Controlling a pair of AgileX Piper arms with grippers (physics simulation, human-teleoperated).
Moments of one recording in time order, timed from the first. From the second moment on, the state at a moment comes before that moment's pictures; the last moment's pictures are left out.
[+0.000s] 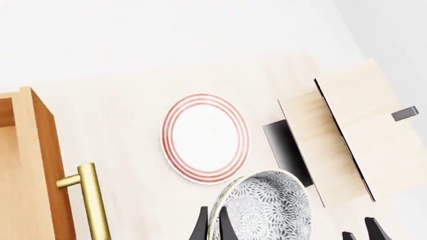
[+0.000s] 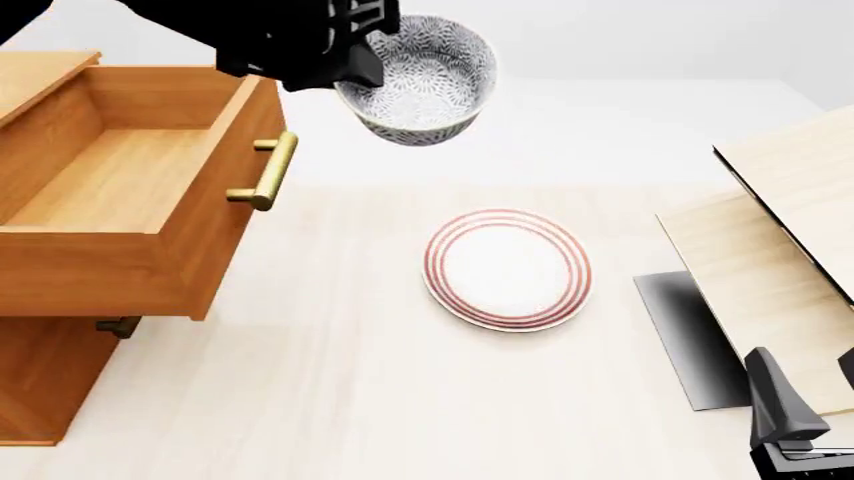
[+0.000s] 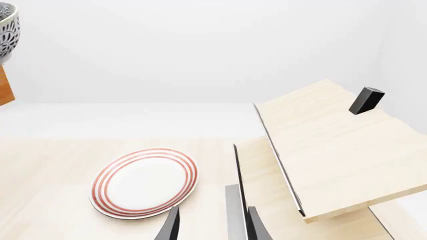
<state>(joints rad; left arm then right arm) -0.62 1.53 -1.83 1.02 -0.43 0.00 0.01 0.00 0.00 0.00</state>
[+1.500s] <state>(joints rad) -0.30 1.44 -1.83 1.06 -0.49 0.00 0.01 0.00 0.00 0.00</state>
